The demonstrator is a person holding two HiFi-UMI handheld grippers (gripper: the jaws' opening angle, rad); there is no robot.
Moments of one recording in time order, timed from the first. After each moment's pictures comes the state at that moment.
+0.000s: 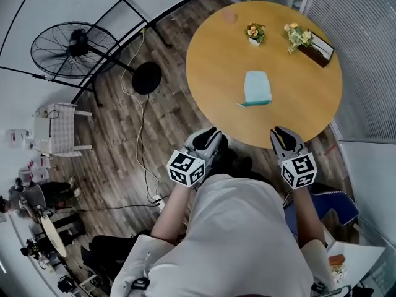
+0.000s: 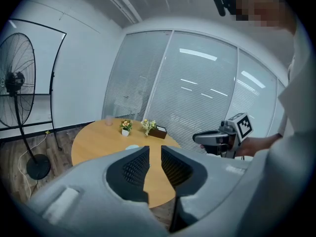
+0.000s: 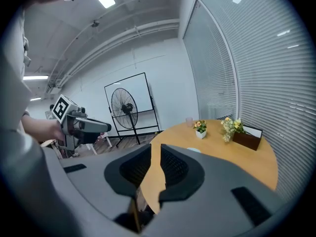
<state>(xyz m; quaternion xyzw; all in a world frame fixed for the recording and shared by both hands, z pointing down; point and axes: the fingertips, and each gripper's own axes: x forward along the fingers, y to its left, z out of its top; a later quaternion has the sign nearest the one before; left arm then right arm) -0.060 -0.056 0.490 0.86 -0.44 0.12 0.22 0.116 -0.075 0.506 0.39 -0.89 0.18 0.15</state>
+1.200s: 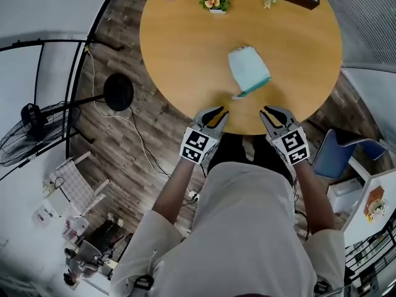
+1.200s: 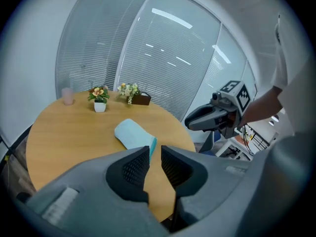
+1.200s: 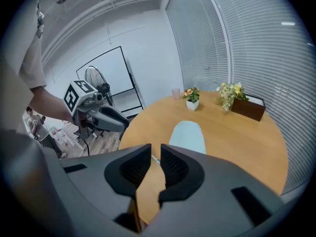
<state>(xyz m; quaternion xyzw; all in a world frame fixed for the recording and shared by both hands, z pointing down) -0.058 -0.211 0.666 0.92 -0.17 0.29 0.21 0.051 -0.179 0.657 0.45 -0.81 0.27 0.24</state>
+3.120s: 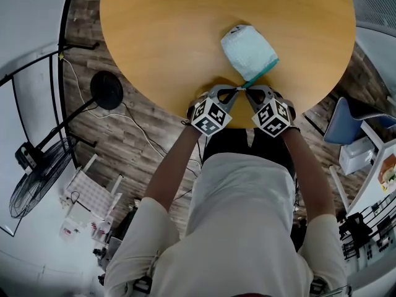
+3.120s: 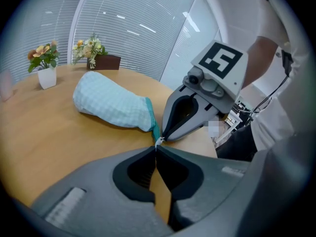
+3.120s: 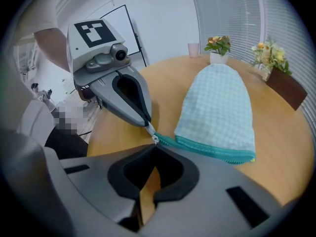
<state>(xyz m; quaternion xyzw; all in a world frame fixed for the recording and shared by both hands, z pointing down) -0.020 -0.218 0.830 0.90 0.07 0.42 0.13 -0.005 -0.204 0.843 0.36 -0.79 0.30 0.40</state>
